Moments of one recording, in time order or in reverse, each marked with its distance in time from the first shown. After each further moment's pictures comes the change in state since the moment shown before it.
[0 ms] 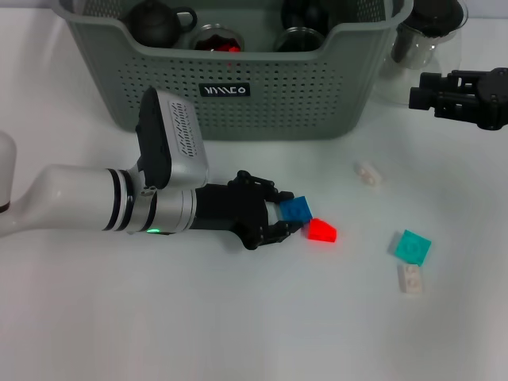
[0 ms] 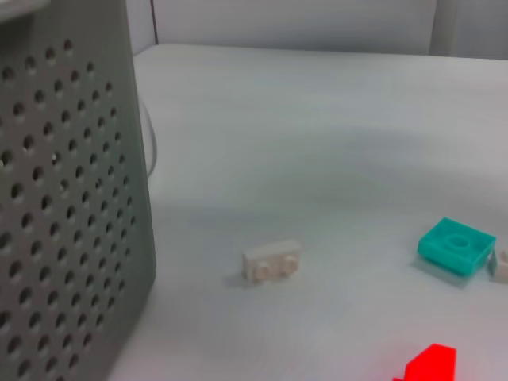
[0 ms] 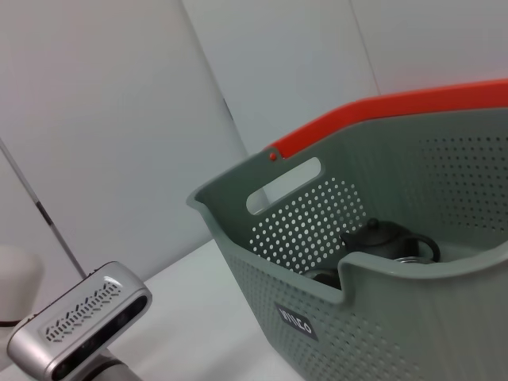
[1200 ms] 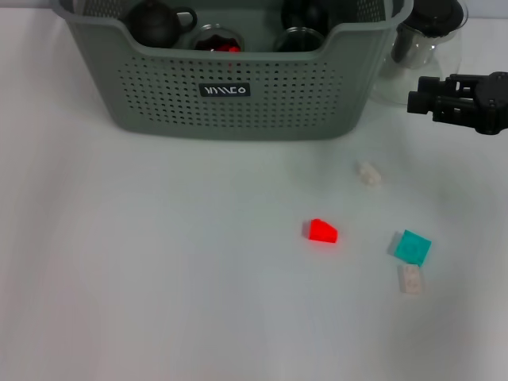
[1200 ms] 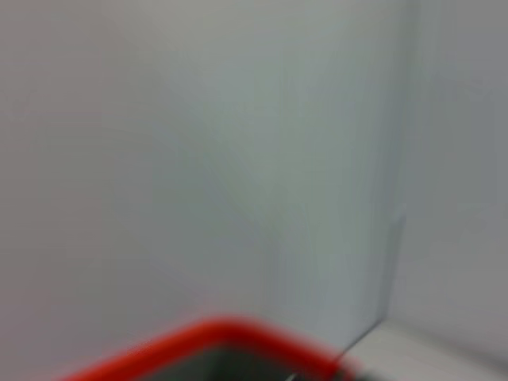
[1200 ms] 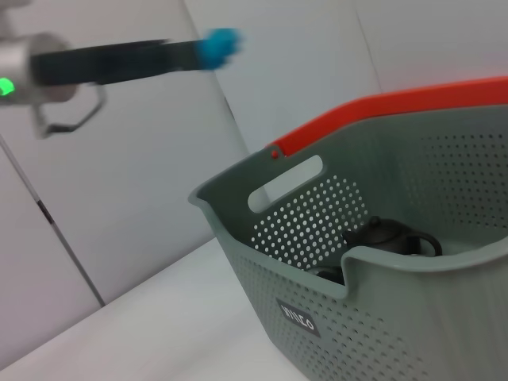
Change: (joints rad) left arm 0.020 0.091 -0.139 1.035 -0.029 0.403 -1.137; right arm -0.007 0.007 0.000 0.000 0.000 0.001 -0.010
